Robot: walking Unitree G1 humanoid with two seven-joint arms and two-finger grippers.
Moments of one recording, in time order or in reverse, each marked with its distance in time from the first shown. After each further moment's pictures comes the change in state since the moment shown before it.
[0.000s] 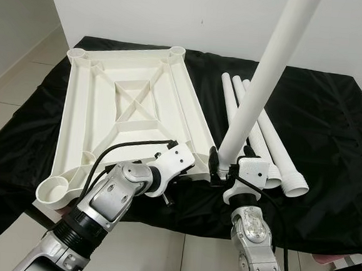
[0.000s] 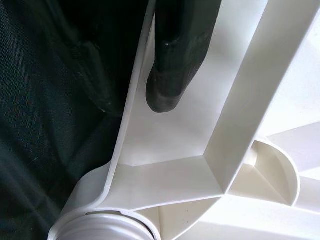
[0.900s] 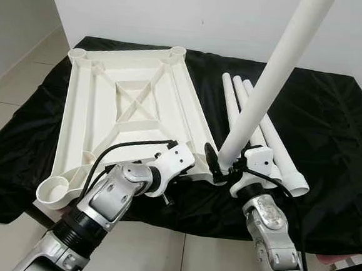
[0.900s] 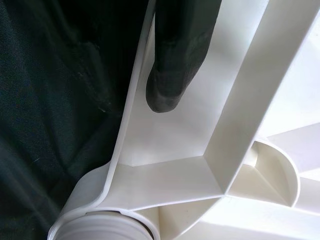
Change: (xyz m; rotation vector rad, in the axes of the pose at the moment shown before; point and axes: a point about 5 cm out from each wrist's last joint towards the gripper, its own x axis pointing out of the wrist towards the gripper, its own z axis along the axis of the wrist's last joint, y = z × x) left arm 0.000 0.000 0.000 -0.004 -0.003 -0.003; right arm 0.015 -0.016 0.005 0.023 0.007 0.316
